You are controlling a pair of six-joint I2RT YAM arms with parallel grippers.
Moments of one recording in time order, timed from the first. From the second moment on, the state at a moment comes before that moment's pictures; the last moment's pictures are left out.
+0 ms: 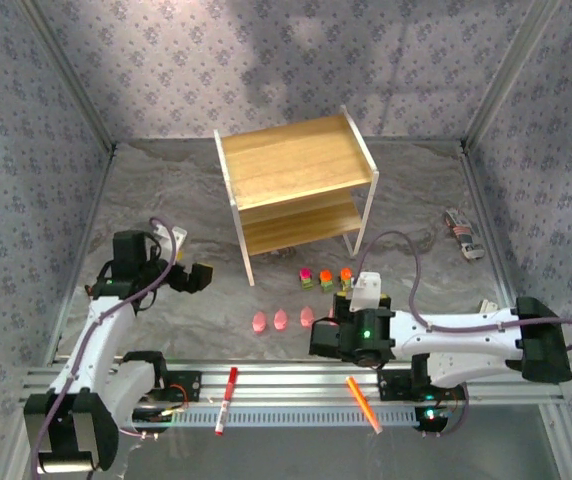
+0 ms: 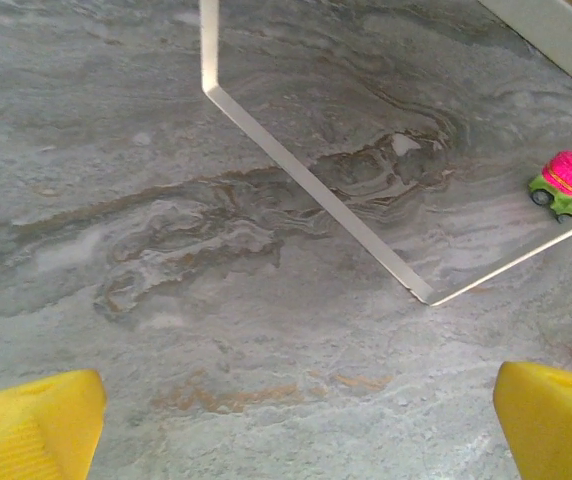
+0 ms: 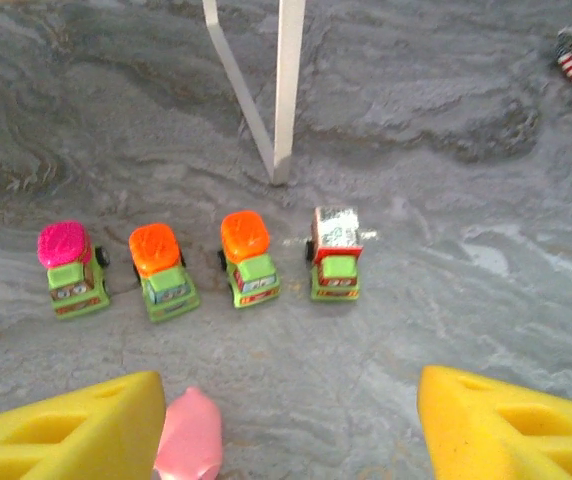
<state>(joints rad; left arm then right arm) -0.03 0.91 0.57 -0.48 0.53 0.23 1.44 1.18 0.77 -1.12 0.95 1.49</state>
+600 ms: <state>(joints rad) -0.20 1.01 0.53 -0.37 0.45 0.21 1.49 1.36 0.68 -0.83 0.81 1.53</state>
